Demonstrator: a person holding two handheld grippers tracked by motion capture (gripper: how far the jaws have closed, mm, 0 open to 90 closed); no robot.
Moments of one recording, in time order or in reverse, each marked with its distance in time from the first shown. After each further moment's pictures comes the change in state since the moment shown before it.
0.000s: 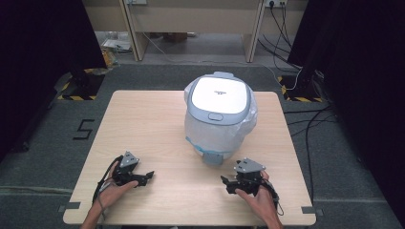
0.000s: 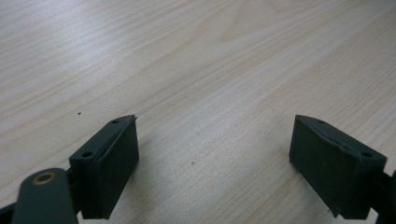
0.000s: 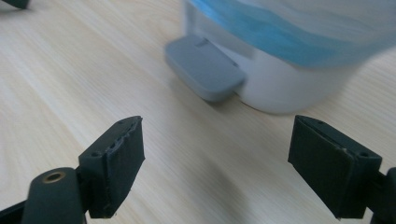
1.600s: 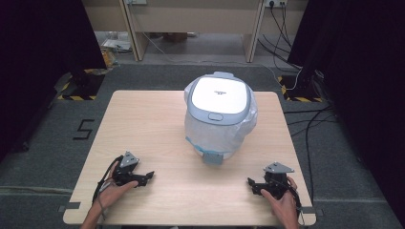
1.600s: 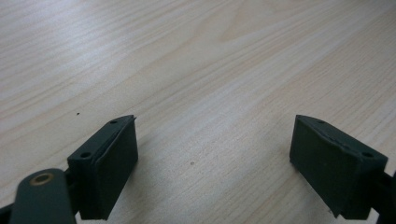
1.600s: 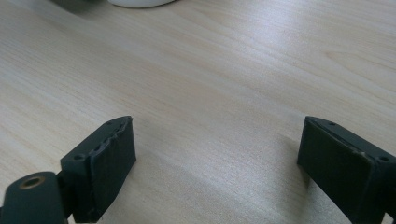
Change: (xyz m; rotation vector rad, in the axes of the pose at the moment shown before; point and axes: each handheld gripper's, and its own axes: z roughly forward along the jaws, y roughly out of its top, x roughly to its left) left arm 0.000 0.000 0.000 -0.001 -0.004 0.000; right arm -0.058 -0.063 -0.015 0.105 -0.115 0.215
